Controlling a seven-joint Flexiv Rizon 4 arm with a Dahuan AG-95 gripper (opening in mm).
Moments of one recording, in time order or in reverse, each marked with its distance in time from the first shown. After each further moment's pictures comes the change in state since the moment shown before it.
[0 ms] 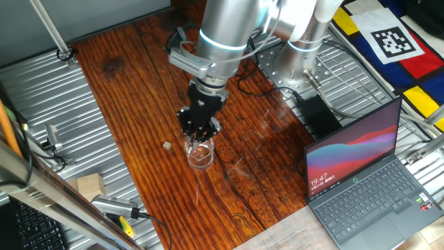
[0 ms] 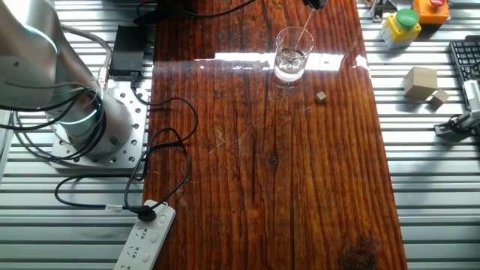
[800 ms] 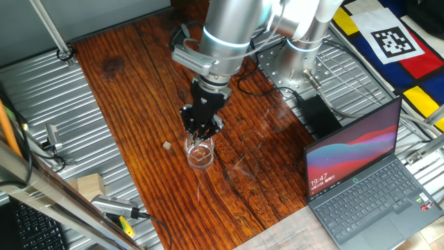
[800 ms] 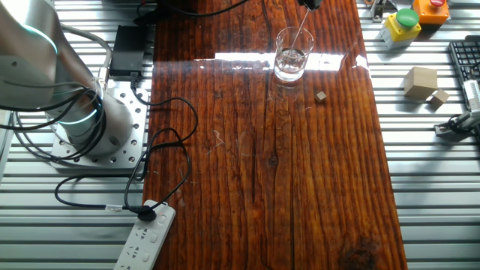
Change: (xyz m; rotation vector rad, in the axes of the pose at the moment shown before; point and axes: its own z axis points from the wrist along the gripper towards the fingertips) arm 0.005 -0.003 -0.005 -0.001 0.005 -0.002
